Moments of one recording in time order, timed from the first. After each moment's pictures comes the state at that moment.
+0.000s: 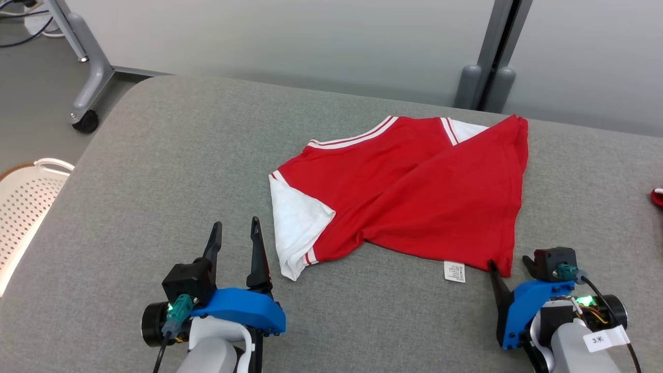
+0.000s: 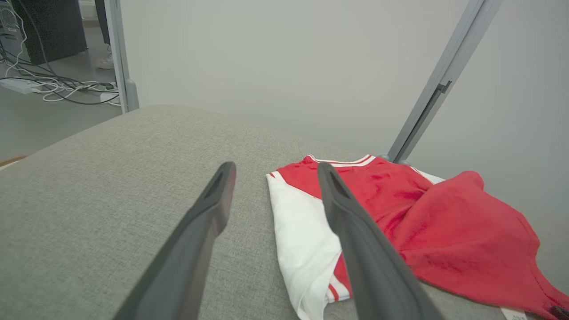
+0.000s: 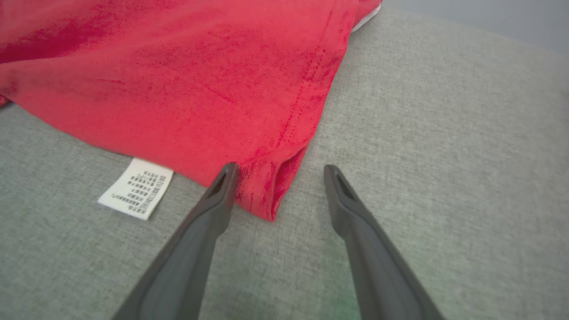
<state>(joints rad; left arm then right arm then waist) -0.23 0.10 -0.43 0.35 -0.51 0.23 -0.26 -0.37 -0.05 -0.12 0.78 -0.09 0.13 -0.04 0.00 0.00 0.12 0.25</state>
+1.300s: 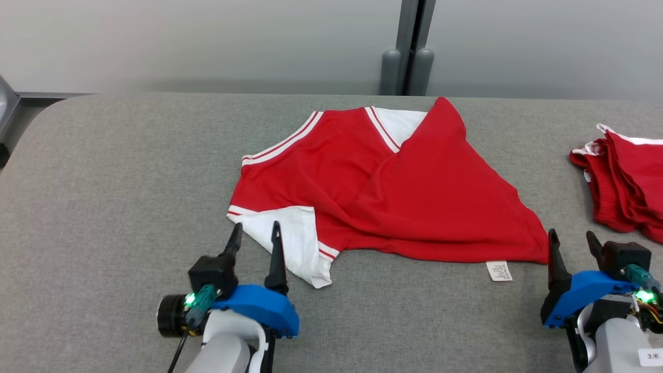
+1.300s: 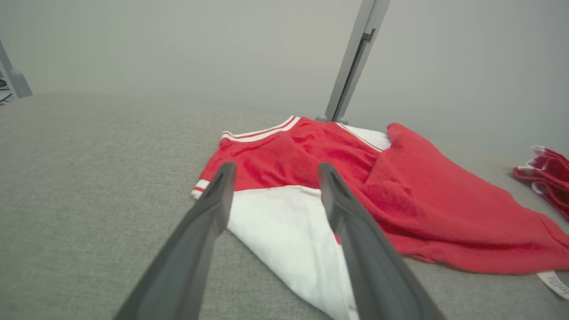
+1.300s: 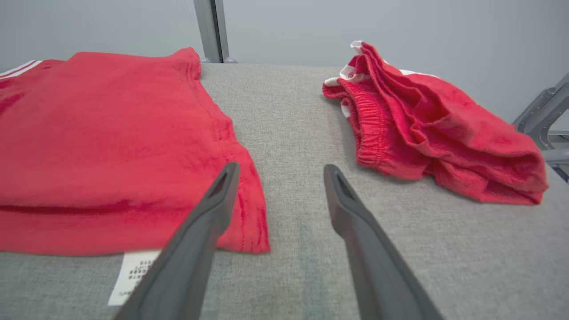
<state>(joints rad) -0.25 0.09 -0.47 0.39 -0.48 0.20 -0.22 -0.37 -0.06 -0.34 0.72 -0.15 0.13 -0.19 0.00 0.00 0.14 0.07</state>
